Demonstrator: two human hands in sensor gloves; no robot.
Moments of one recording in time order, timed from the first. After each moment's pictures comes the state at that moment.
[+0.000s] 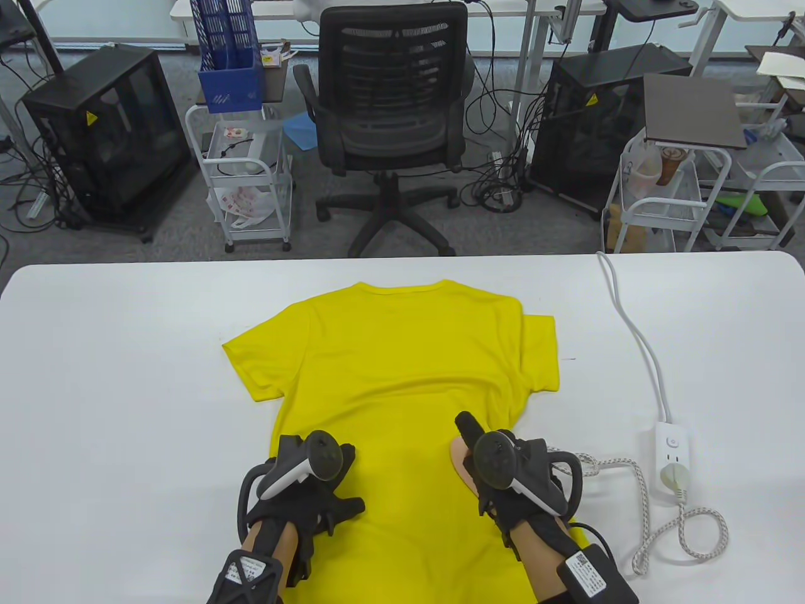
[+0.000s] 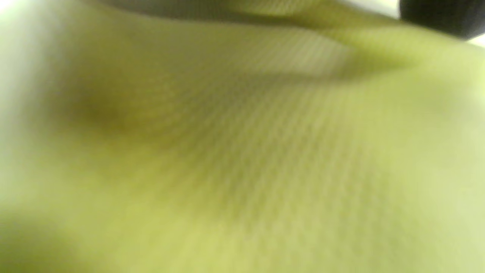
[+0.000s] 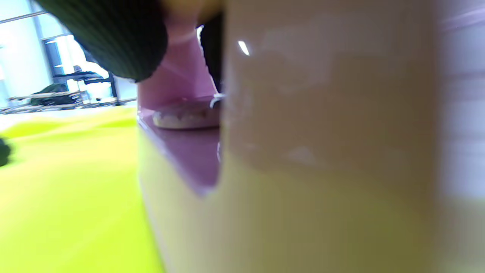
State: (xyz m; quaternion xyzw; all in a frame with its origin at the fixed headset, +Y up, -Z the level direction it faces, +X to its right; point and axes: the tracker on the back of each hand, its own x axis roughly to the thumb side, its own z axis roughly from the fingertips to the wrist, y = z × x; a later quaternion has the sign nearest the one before) left_hand -0.192 -0.785 -0.344 -0.30 -0.05 0.07 0.95; right_hand 0.094 -0.725 -0.319 0.09 0.00 0.99 0.08
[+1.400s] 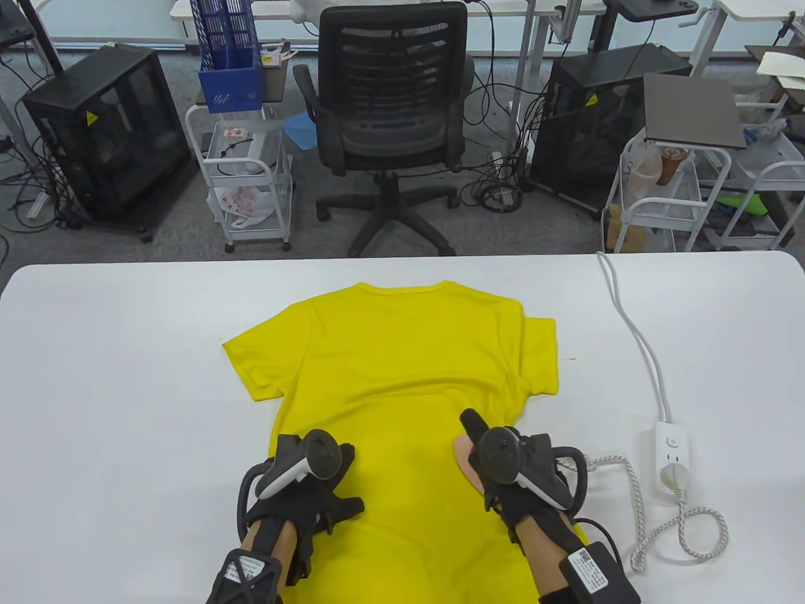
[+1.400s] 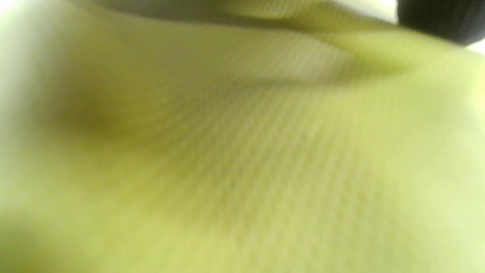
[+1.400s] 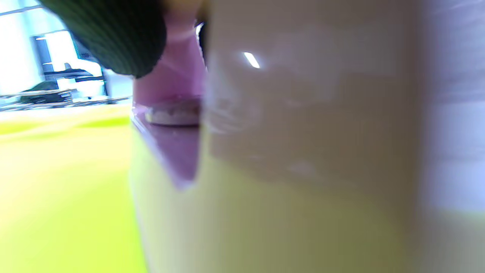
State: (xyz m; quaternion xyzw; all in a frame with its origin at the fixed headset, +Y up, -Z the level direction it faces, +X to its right) left_hand -0.193 -0.785 -0.344 -0.29 -0.05 0.07 0.95; right_hand 0.136 -0.726 -0.332 0.02 -0.01 1.00 0.08
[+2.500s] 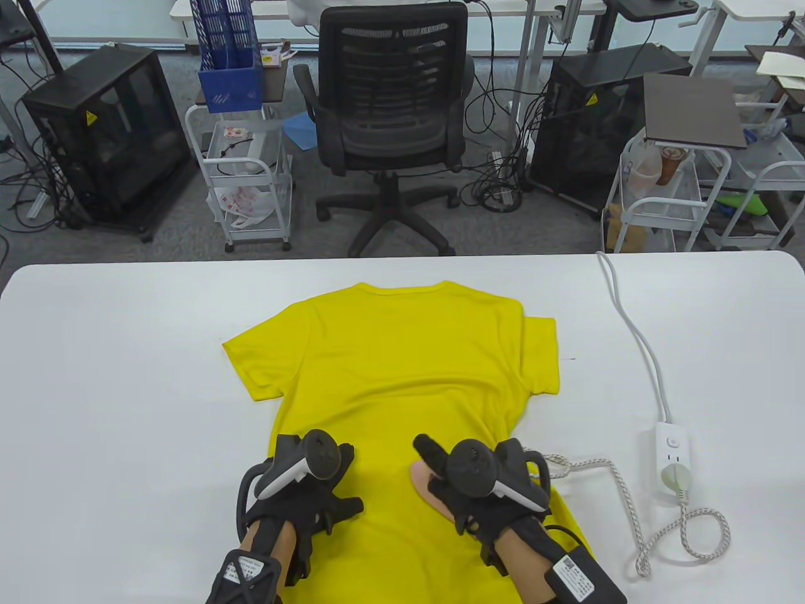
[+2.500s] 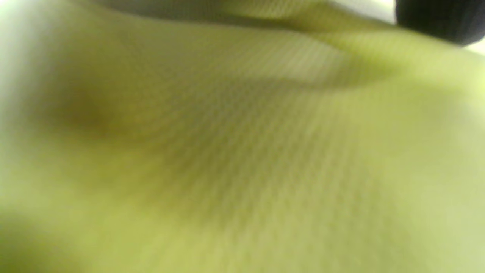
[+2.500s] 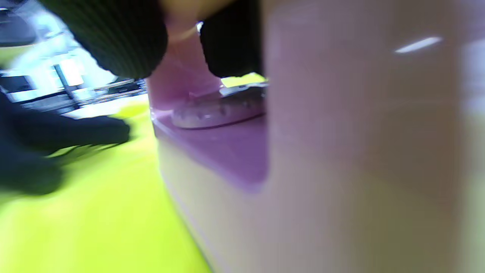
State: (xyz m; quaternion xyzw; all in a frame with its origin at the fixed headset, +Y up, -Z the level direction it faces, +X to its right) left_hand -0.194 -0.784 -0.344 -0.29 -0.05 0.07 0.95; right_hand 0.059 -0.725 -0.306 0.21 0.06 0.97 0.13
